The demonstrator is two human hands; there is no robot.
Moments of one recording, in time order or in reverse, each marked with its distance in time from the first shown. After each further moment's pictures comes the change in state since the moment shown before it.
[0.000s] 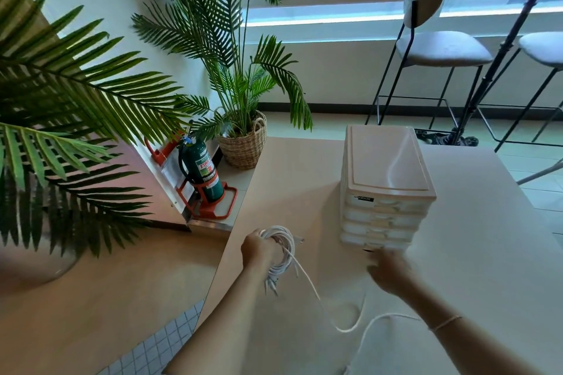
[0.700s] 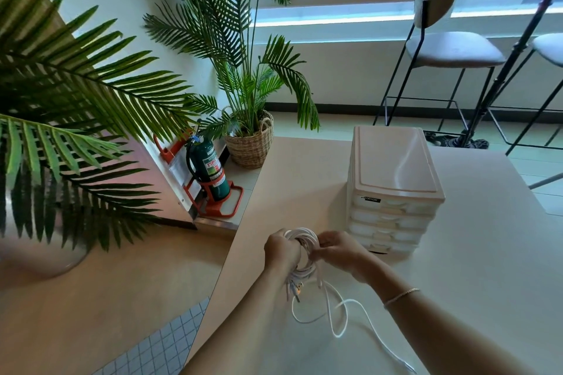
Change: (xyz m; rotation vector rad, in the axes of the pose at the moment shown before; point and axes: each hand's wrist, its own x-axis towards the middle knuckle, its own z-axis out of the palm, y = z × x) left_hand -0.022 0.010 0.016 -0.077 -0.123 0.062; right_hand 0.009 -0.084 0.002 0.681 -0.258 -0.186
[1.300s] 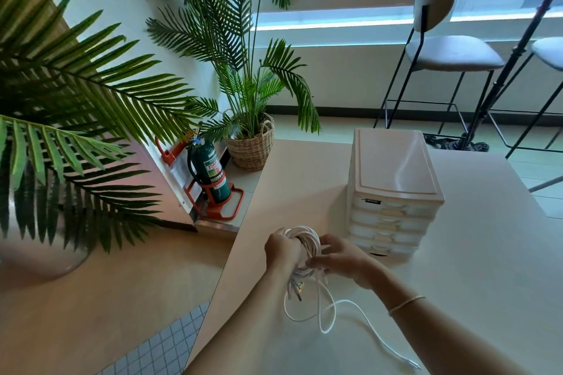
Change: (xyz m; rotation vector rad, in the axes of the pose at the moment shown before) left_hand -0.001 0.007 0.001 0.048 0.077 -0.032; right_hand -0.009 0.001 0.000 0.155 -0.115 0.006
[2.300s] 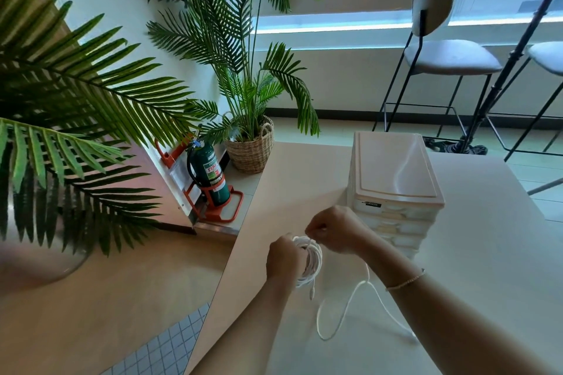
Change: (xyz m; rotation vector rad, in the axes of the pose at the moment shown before) left_hand -0.008 -0.006 -0.001 0.278 -0.023 0.182; right_hand -0.013 -0.069 -0.013 -0.702 0.192 -0.251
